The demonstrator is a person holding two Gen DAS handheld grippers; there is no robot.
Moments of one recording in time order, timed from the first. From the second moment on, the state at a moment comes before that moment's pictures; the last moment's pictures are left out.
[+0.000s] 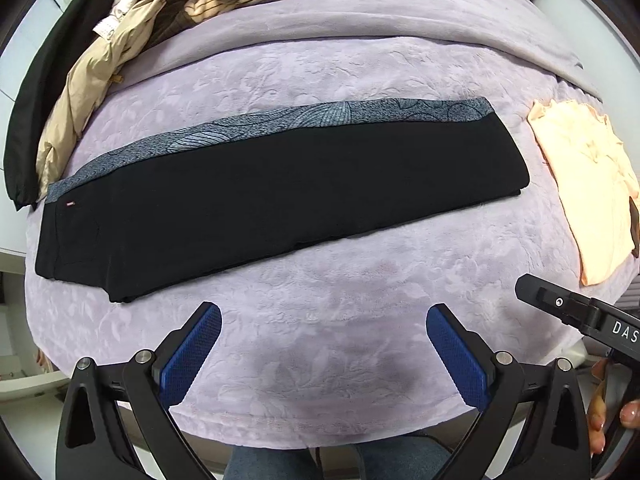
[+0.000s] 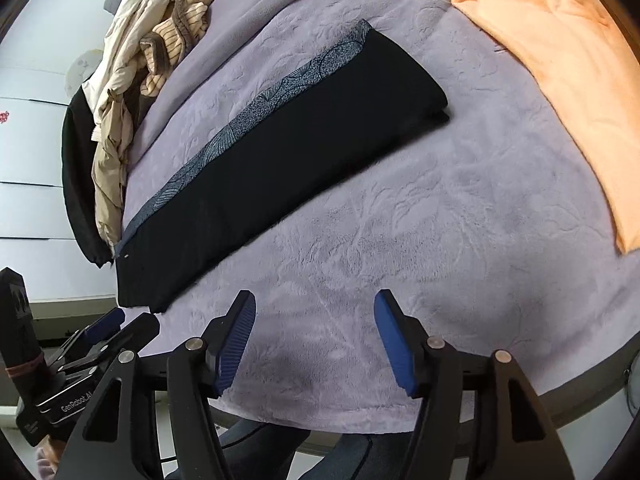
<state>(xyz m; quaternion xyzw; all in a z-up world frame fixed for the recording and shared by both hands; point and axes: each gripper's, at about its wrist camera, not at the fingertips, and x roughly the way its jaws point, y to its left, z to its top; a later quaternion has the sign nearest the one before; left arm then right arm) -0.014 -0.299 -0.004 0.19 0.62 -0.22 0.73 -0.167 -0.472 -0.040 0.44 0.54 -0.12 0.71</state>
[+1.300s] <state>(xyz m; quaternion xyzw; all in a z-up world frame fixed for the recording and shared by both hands) 0.064 -0.328 -0.103 0.19 0.66 -0.21 0.70 -0.136 -0.548 -0.102 0.57 0.42 -0.16 0.69</state>
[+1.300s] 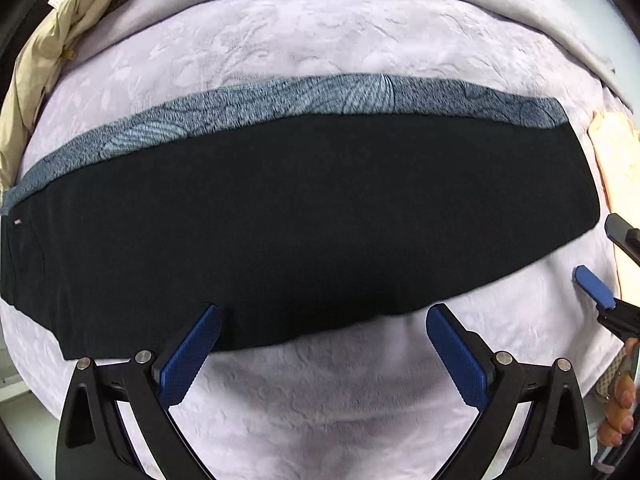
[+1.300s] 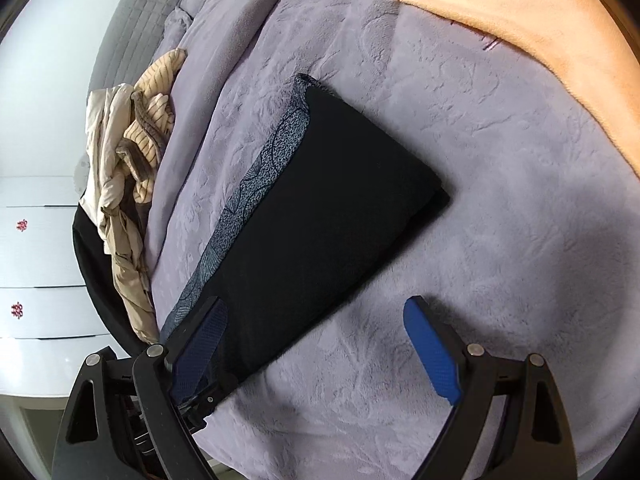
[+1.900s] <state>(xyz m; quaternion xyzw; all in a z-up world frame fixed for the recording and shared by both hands) 0.096 -0.348 -0.141 0.20 0.62 -0.18 0.74 -0.131 -0.567 -0.133 0.60 0.37 -0.13 0.70</state>
